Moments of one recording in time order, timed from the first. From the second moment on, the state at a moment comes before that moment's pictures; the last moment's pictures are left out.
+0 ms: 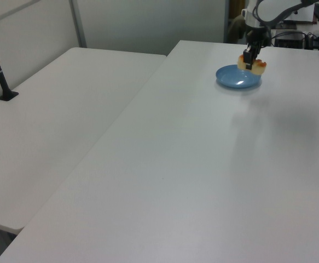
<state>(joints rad) -0.35 0.19 -0.02 -1.87 -0.06 2.15 -0.16</state>
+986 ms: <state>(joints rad) -0.48 0.58 -0.01 -1.55 -0.06 2.32 -0.18</state>
